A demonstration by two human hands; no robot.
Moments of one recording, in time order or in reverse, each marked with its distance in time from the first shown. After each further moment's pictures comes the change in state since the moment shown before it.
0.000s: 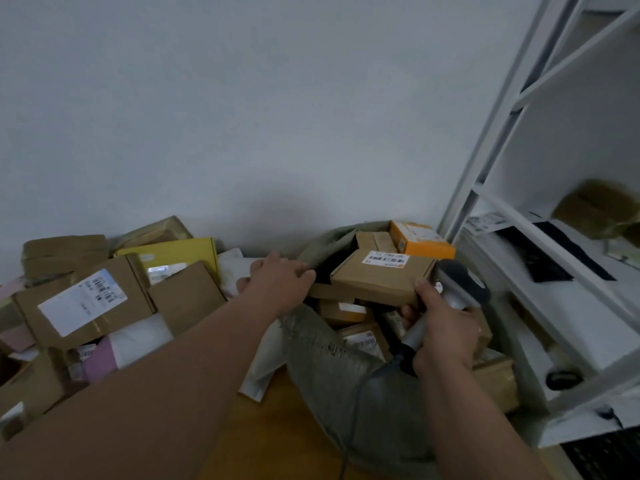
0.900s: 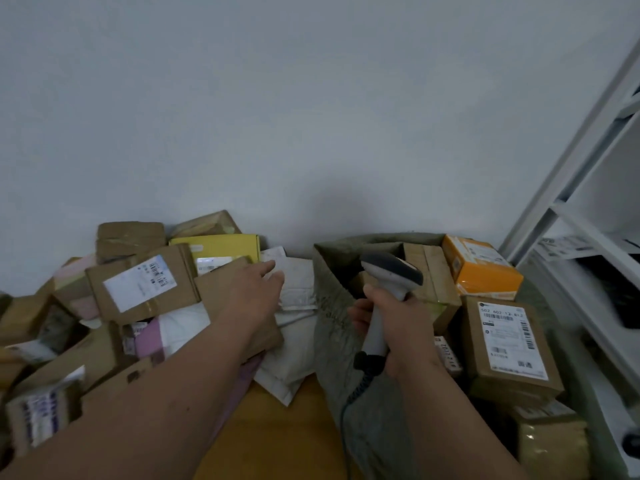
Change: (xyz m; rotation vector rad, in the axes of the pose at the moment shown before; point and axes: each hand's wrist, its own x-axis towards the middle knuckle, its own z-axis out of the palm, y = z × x) left_hand -0.042 -0.057 -0.022 -0.571 0.388 -0.237; right_hand -0.020 0.042 0.072 -0.312 -0.552 0.135
